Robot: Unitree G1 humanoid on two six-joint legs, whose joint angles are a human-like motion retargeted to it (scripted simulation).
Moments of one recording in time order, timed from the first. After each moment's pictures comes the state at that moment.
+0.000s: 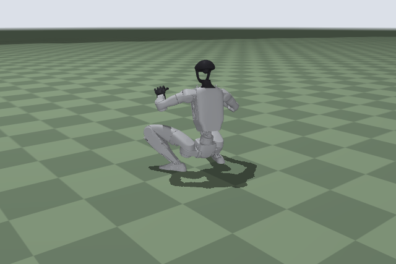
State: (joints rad) left arm -0.76 1.07 -0.51 -0.08 0.06 0.08 0.41; right arm -0.62 -0.95 0.26 -0.12 -0.29 0.11 -0.15; waist -0.03 -0.01 0.52; left_leg -1.57 0.44 -0.36 2.78 -0.87 0.02; right_leg -1.57 -0.07 0.45 2.73 -0.87 0.07
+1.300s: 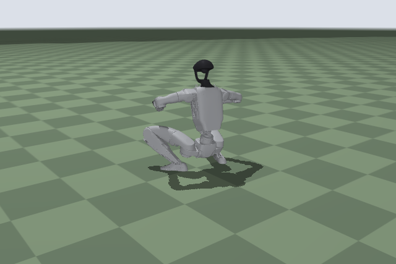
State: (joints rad) left arm -0.66 1.29 -0.80 -0.16 -0.05 -0.05 0.56; right arm -0.58 -1.40 0.65 -0.19 -0.21 0.01 -0.22; waist 0.05 0.03 0.52; left_leg -1.57 0.47 -0.34 2.79 -0.87 0.03; right_leg -1.57 -0.07 0.49 2.73 -0.87 0.08
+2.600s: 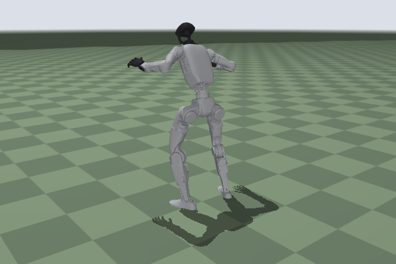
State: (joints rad) left arm 0.23 0.86 0.54 -0.38 -0.09 -0.18 0.32; right arm 0.30 -0.98 -0.72 -0.34 -0.16 -0.08 -0.27; waist 0.10 0.05 0.38; left_leg -0.36 0.22 0.44 0.53 -0.31 -0.10; right_leg -0.34 -0.29 -0.28 0.40 -0.31 0.11
